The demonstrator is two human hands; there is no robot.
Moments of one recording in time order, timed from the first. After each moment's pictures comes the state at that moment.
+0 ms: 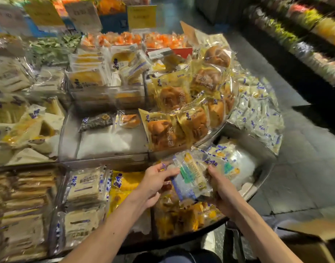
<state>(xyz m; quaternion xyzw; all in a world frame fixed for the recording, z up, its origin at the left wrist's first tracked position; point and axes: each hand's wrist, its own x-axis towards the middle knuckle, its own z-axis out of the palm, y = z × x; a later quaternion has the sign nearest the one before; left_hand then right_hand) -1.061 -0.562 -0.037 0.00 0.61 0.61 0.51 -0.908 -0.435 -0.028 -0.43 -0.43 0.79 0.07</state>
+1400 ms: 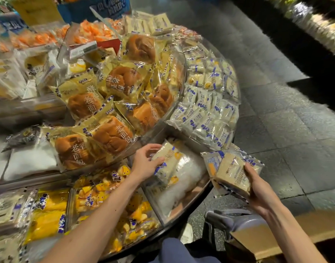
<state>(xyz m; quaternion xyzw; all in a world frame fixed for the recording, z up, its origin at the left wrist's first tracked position) -0.990 -0.321 -0.077 0.26 0.81 0.45 0.27 -0.719 -0.156 -0.064 -0.51 -0.29 0.79 0.15</state>
